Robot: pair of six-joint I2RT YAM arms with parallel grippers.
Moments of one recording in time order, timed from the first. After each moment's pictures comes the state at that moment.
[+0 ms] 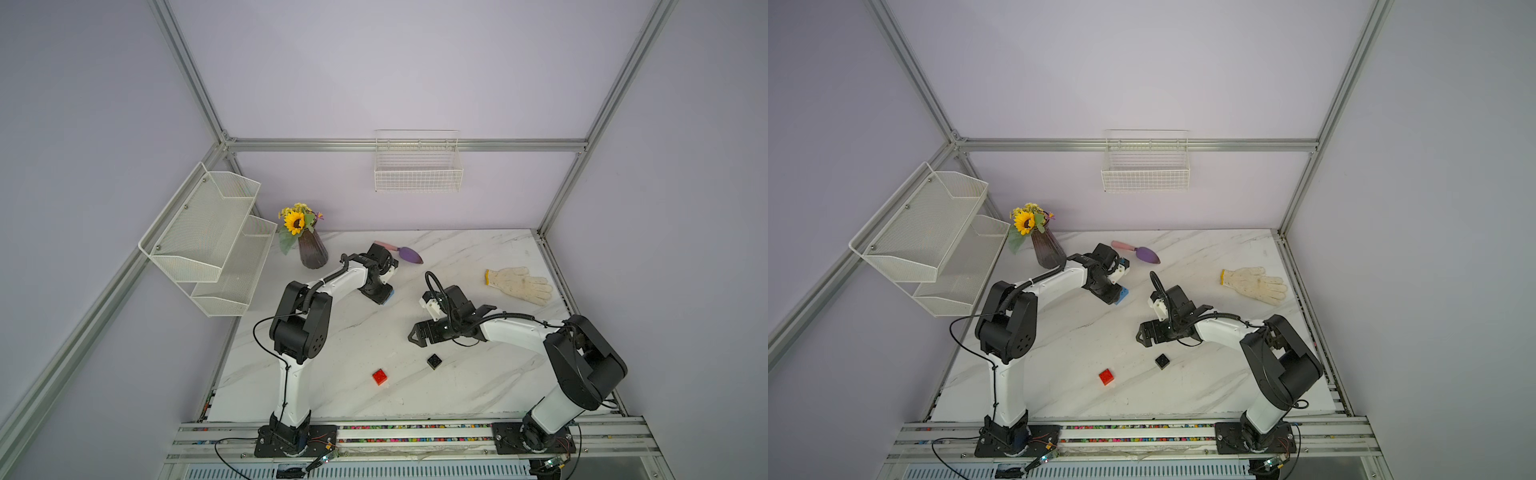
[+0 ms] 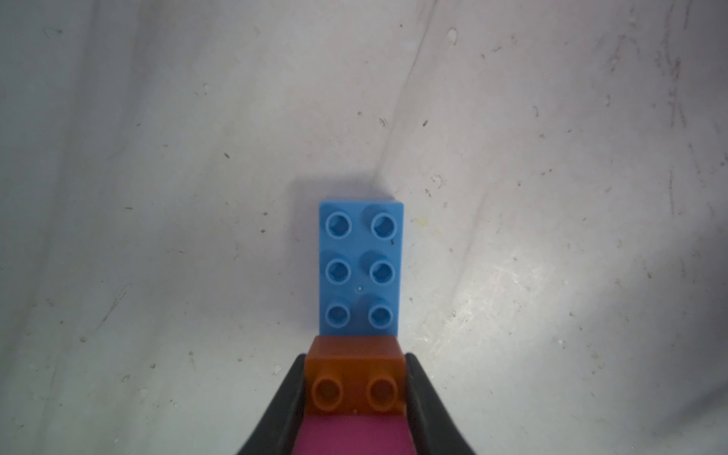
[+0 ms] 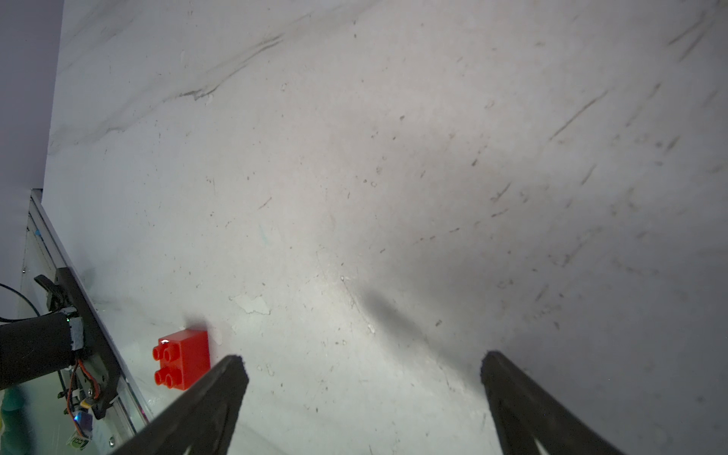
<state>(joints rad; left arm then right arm) -0.45 2.06 1.57 -0.76 0.02 0.18 0.60 1.64 0.86 -0.22 -0.38 0.34</state>
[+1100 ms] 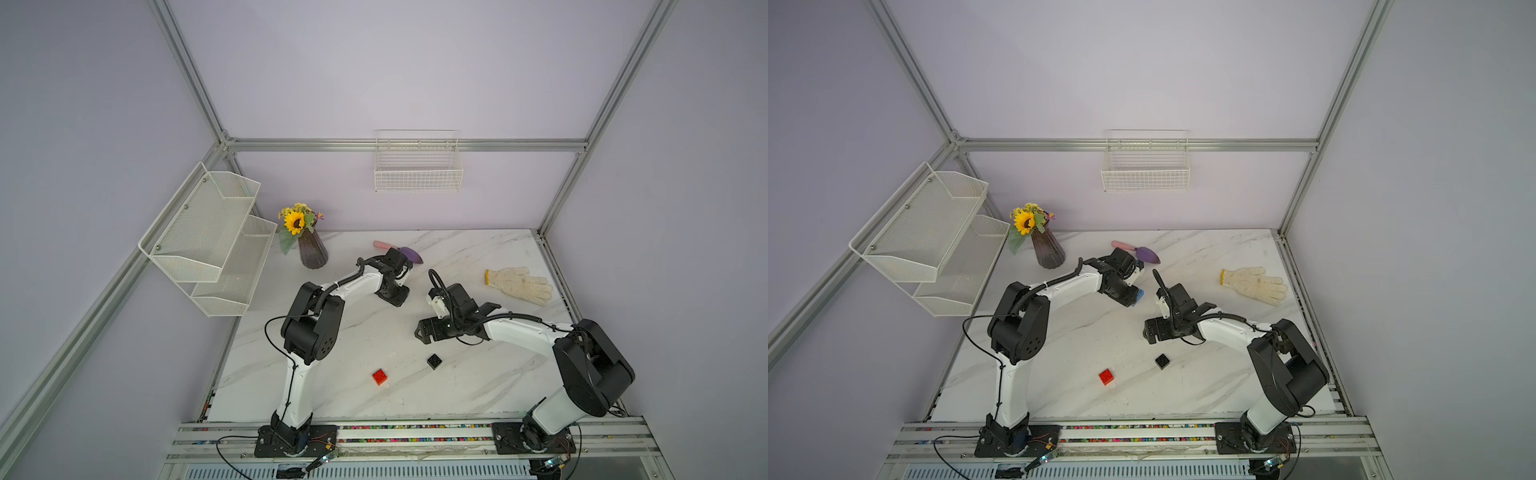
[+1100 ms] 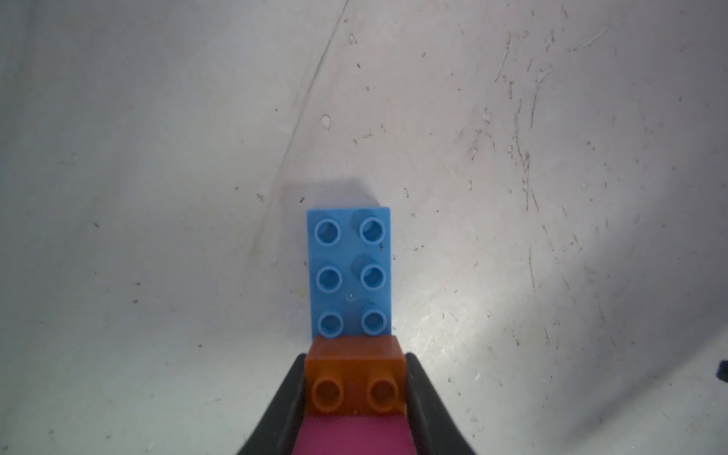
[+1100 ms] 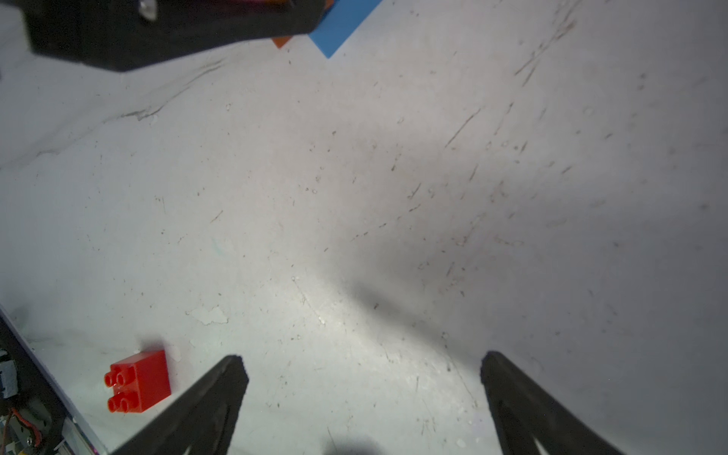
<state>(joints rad) -0.55 2.10 1.61 -0.71 0.07 0.03 0.58 1.59 0.88 -0.31 -0.23 0.35</state>
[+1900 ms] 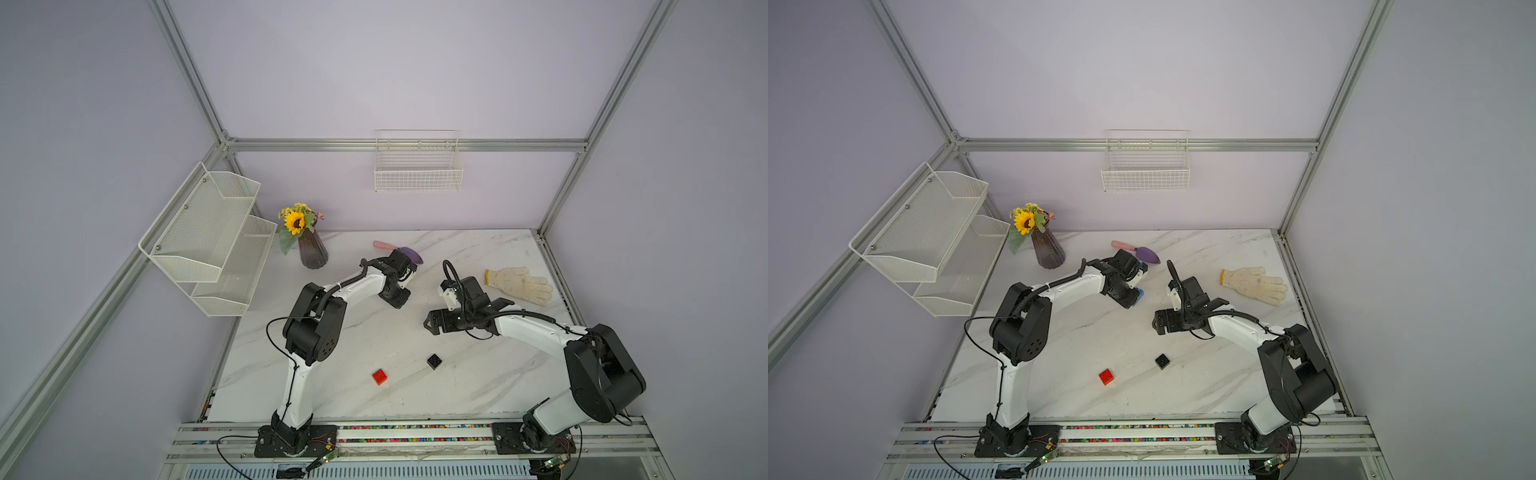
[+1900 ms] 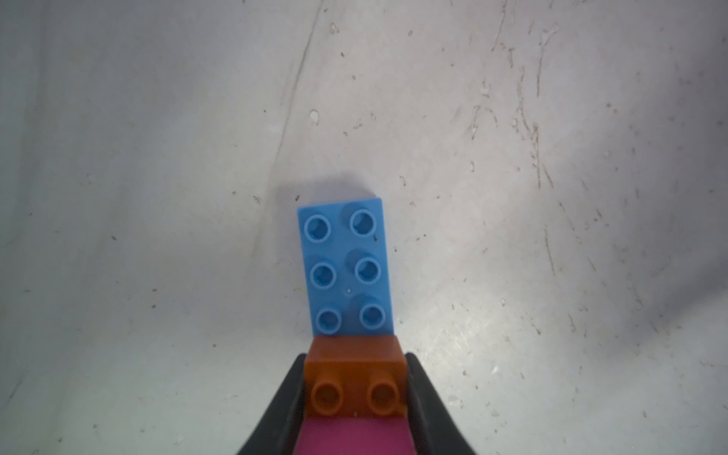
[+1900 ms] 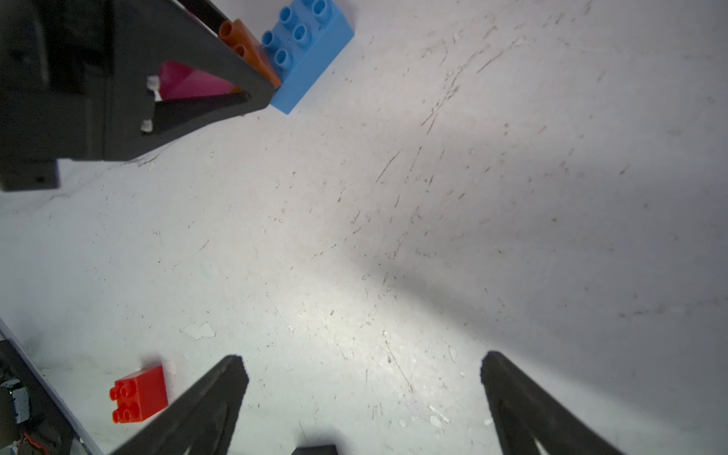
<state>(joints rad) -0.57 2.10 1.59 -0.71 0.00 0.07 0.49 1.54 0.88 -0.33 -0.26 0.32</state>
